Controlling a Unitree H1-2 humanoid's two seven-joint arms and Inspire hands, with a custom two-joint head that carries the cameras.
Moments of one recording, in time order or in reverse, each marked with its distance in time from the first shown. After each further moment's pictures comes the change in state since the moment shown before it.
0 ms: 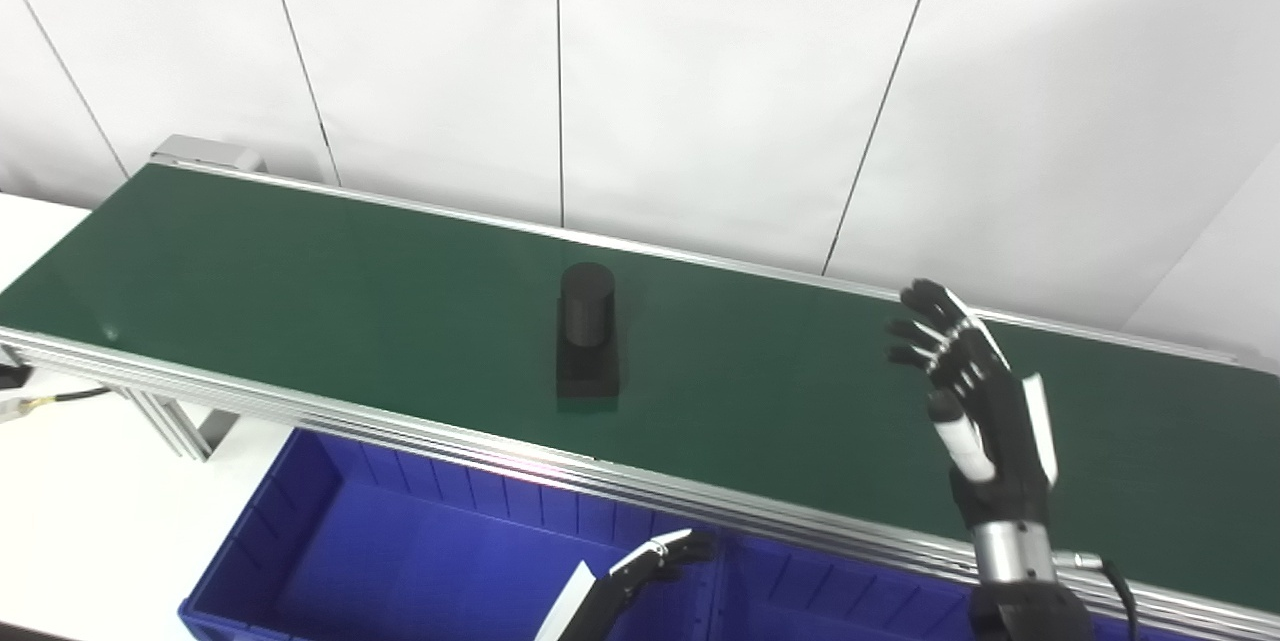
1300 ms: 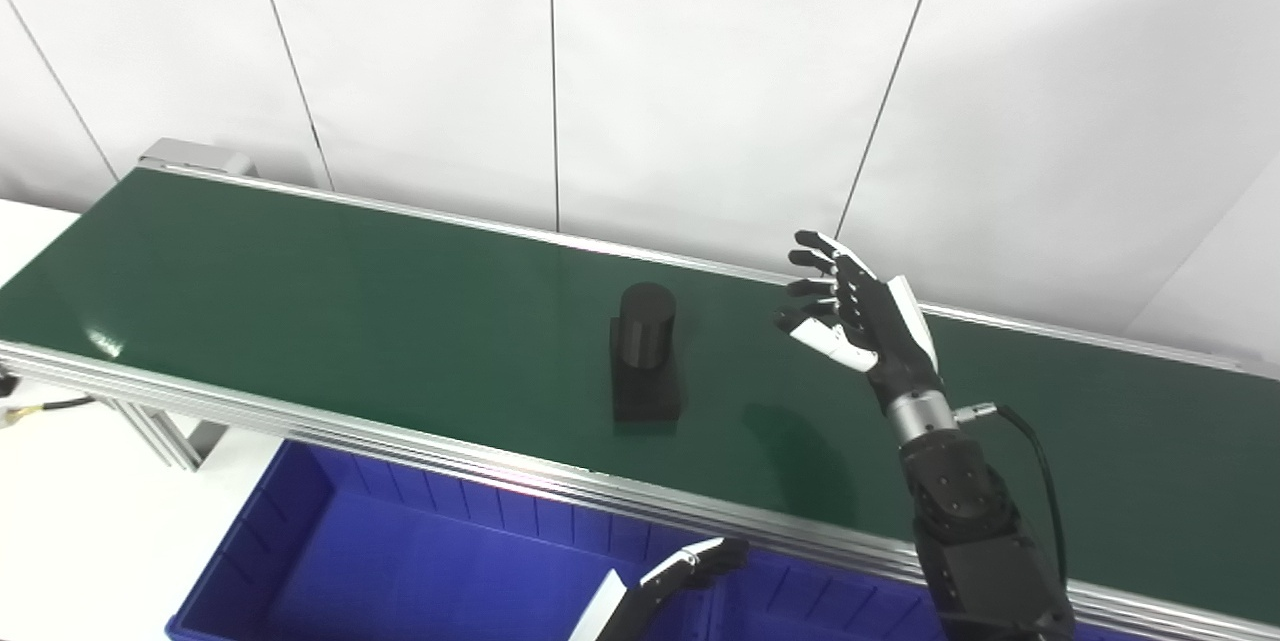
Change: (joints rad) left arm -0.015 0.002 -0.097 0.006 0.034 0.000 0.093; right arm -0.346 -0.004 0.095 0.476 -0.198 0.021 -0.007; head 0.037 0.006
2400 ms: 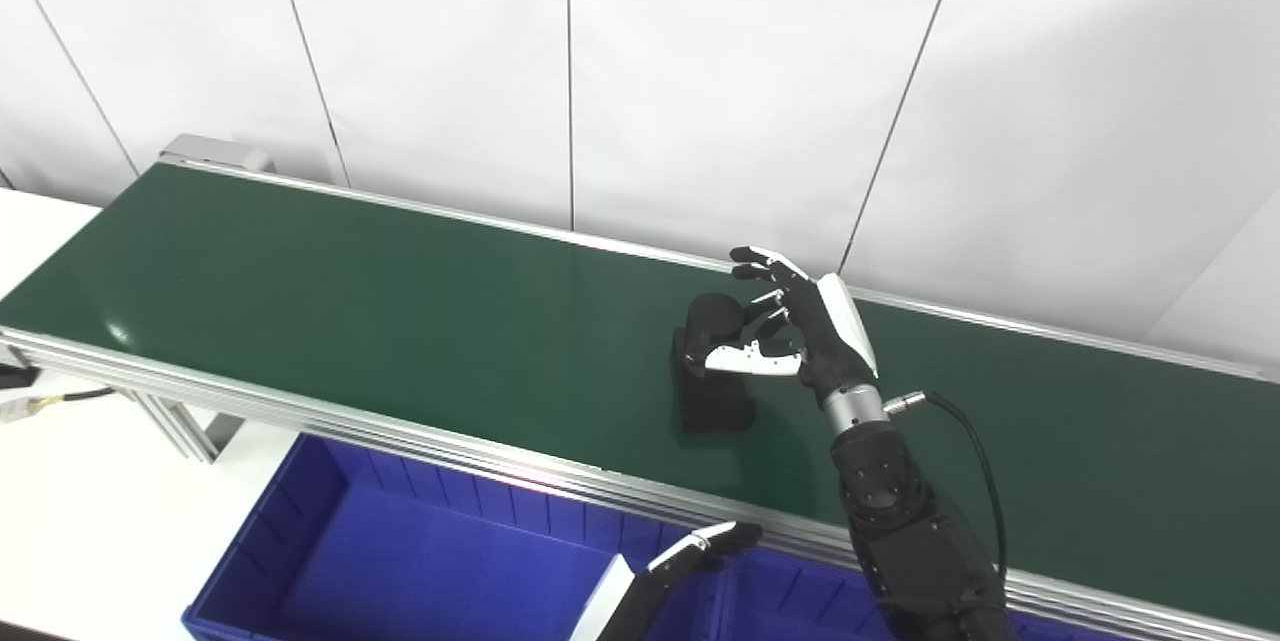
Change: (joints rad) left arm 0.021 0.000 -0.004 -0.074 0.050 0.000 0.039; right arm -0.051 0.097 0.090 0.126 -0.193 0.037 -0.160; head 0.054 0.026
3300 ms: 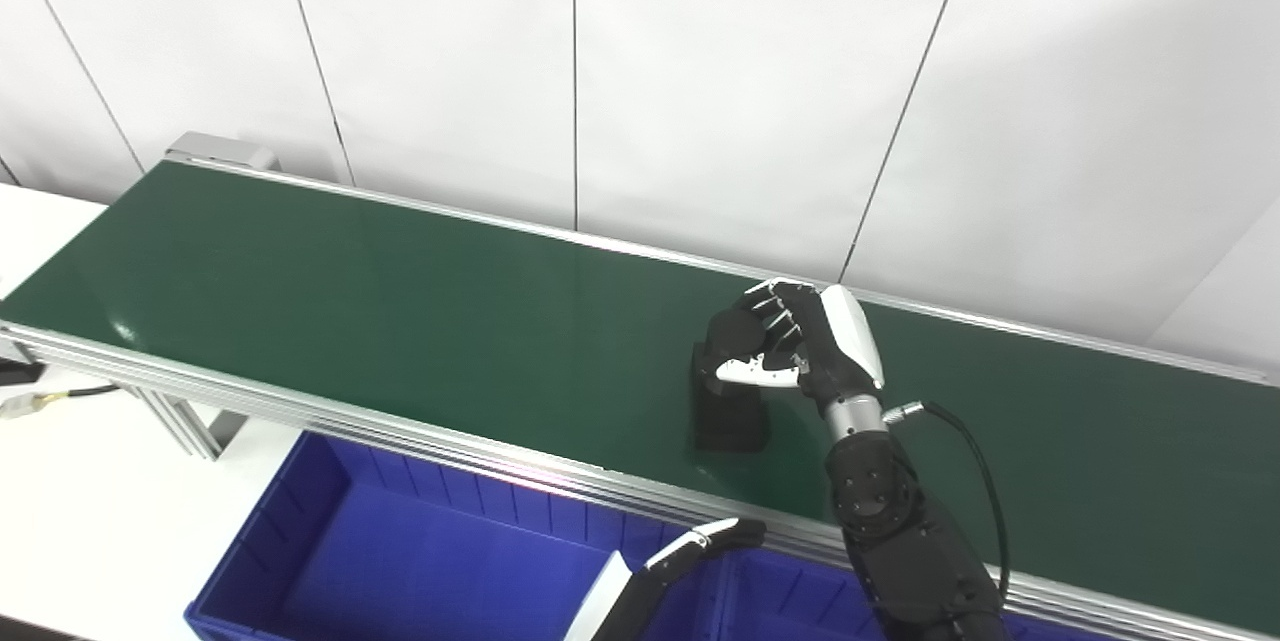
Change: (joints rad) left arm 0.036 -0.002 0.021 -0.079 -0.012 0.006 -0.055; right arm -0.001 0.000 0.035 0.021 -0.074 0.061 -0.084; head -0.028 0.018
